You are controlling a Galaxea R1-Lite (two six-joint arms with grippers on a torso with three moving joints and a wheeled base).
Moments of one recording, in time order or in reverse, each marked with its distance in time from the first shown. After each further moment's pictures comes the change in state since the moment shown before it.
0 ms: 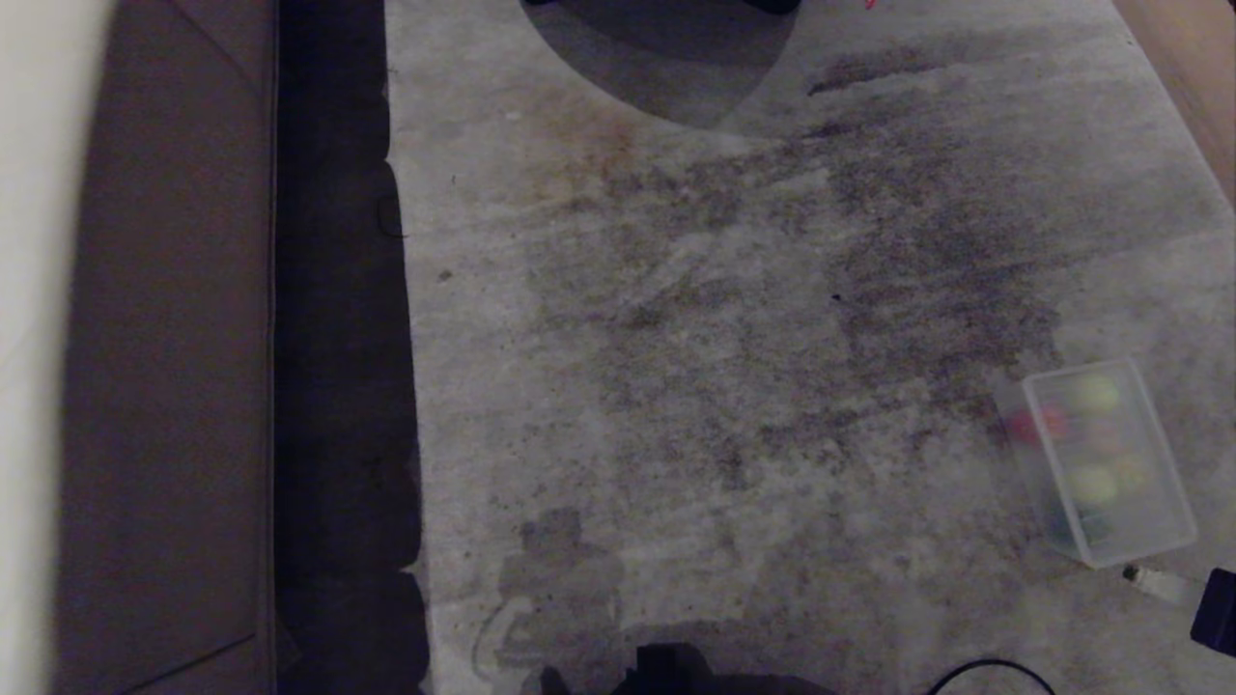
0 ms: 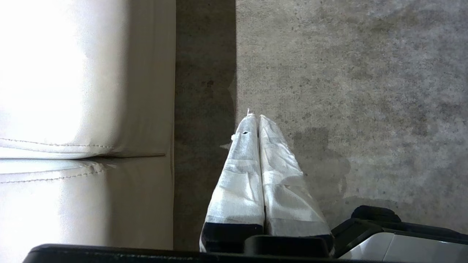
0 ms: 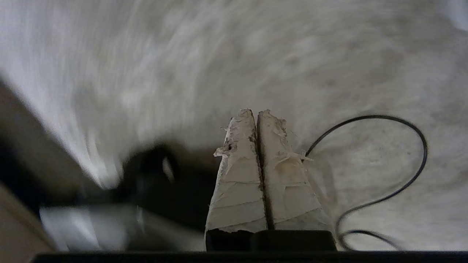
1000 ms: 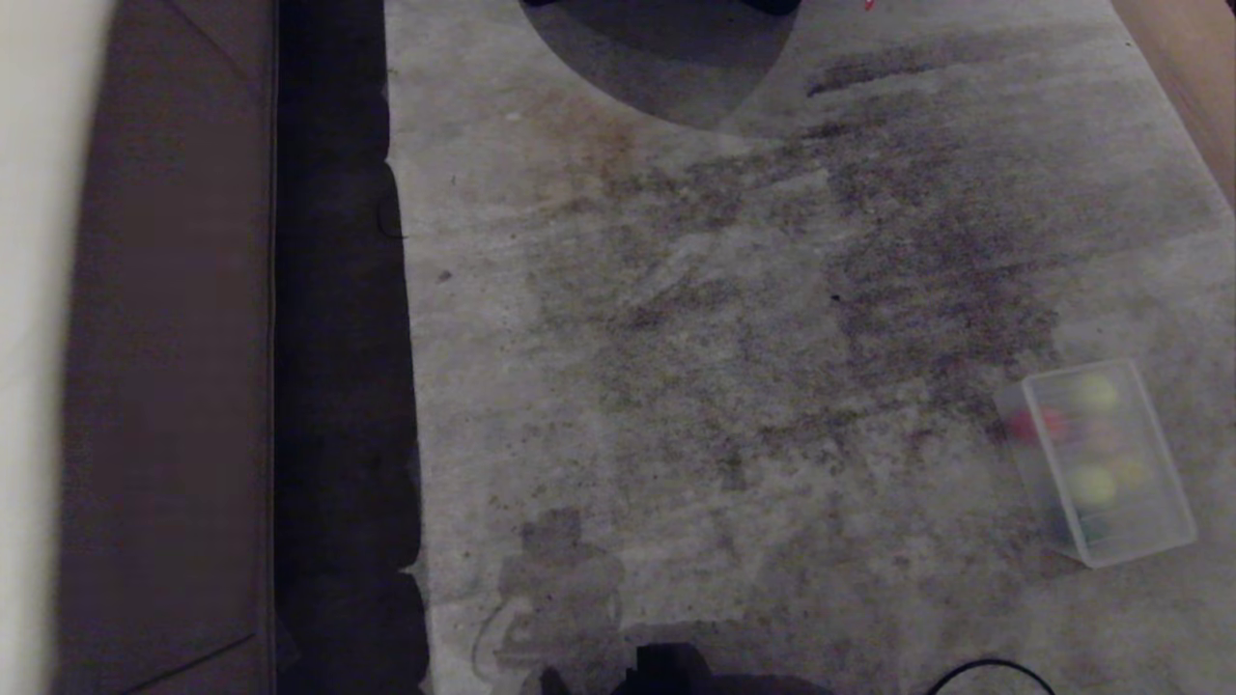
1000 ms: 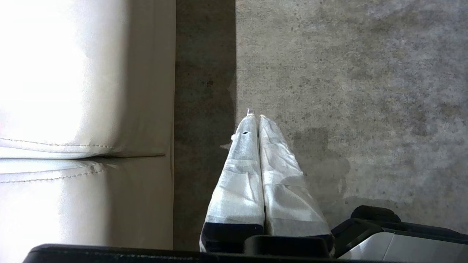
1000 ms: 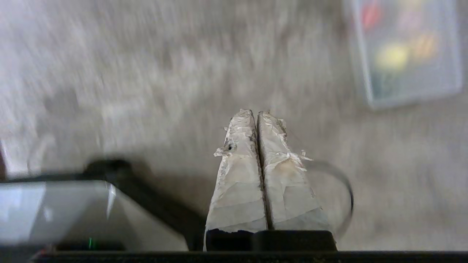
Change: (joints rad) left arm 0.000 0.000 0.000 0.000 0.000 0.000; right arm 0.576 -1.229 0.098 0.628 -0.624 0.024
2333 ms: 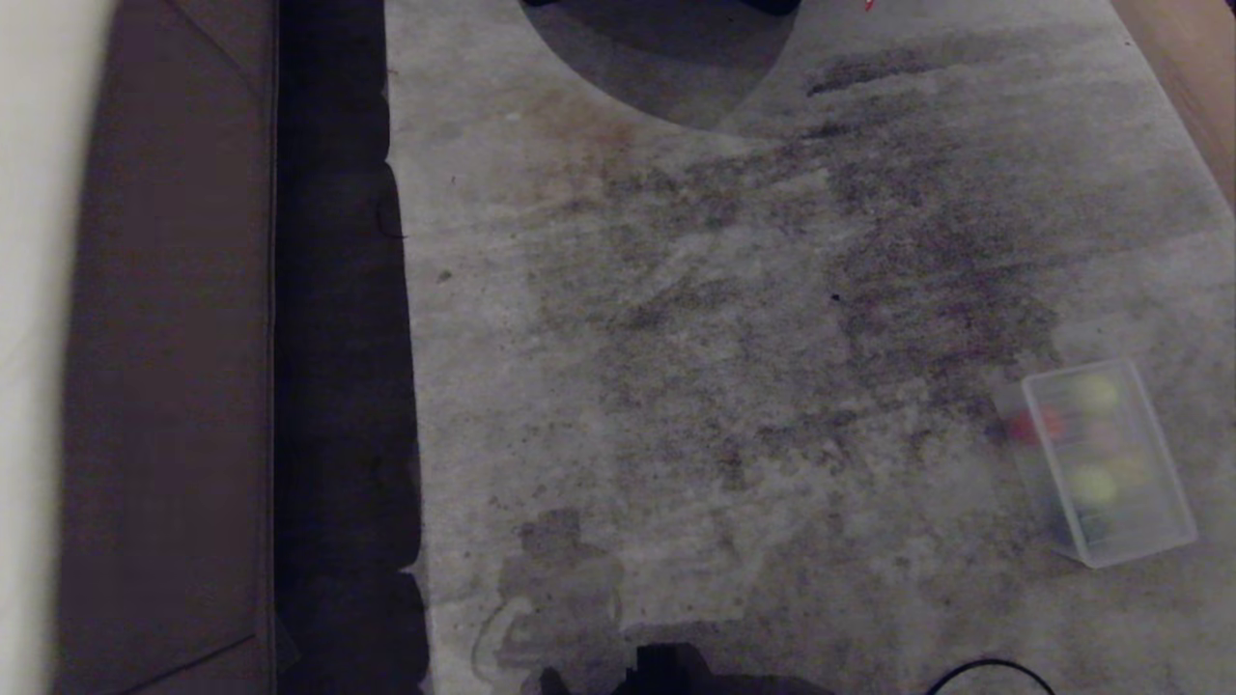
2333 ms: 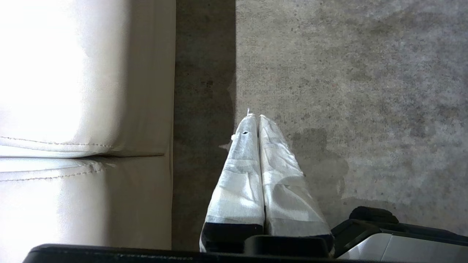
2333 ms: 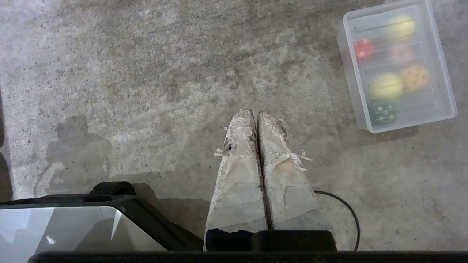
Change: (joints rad) left arm 0.000 0.000 0.000 -0.001 0.001 -0.009; right arm 0.003 -0.135 0.000 0.004 0.001 0.011
